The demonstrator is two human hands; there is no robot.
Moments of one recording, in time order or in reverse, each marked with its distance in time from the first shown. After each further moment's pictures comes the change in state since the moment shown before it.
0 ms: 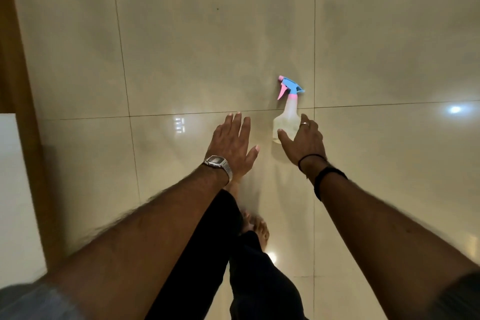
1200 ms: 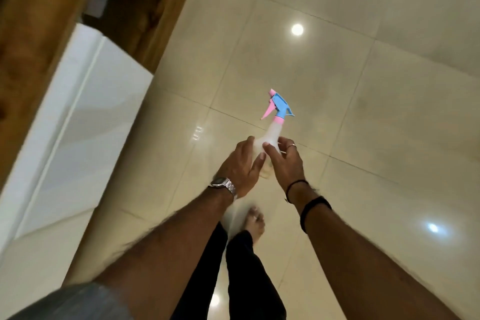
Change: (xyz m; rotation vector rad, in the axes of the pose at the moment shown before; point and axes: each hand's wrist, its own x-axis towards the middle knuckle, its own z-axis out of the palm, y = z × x) left_hand -0.276 -0.027 -0.123 -0.777 0.416 -0.319; right_hand -0.273 -0.173 -0.071 0.523 -0.246 -0.297
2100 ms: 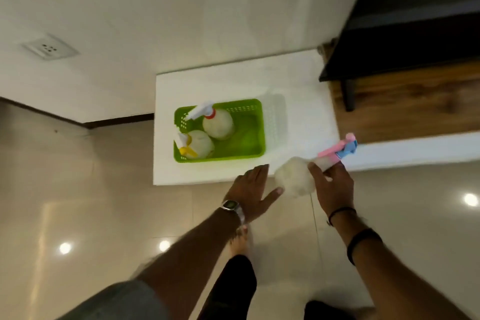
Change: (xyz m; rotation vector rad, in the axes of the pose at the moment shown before) left_hand -0.556 -0.520 -0.173 -0.219 0.453 -0.677; right_hand -0.404 0.041 0.598 -0.672 -0.643 -0.571
